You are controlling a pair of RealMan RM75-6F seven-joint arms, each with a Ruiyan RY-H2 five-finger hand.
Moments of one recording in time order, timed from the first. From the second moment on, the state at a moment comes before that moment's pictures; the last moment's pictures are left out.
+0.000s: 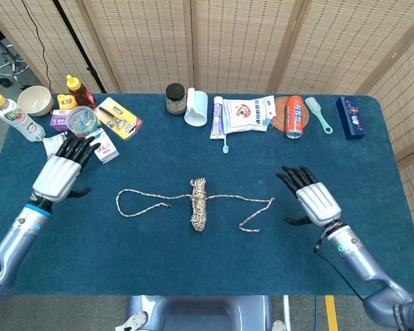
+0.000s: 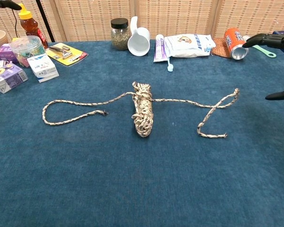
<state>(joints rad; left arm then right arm) -0.57 -1.21 -0.08 -1.40 1.43 1.16 0.03 0.54 -1.27 0.06 -1.43 -1.49 1.10 0.08</state>
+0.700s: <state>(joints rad) -0.25 -1.02 -0.02 -1.55 1.36 1.44 0.02 0.35 -1.20 0.07 -1.45 -1.36 1.26 0.06</state>
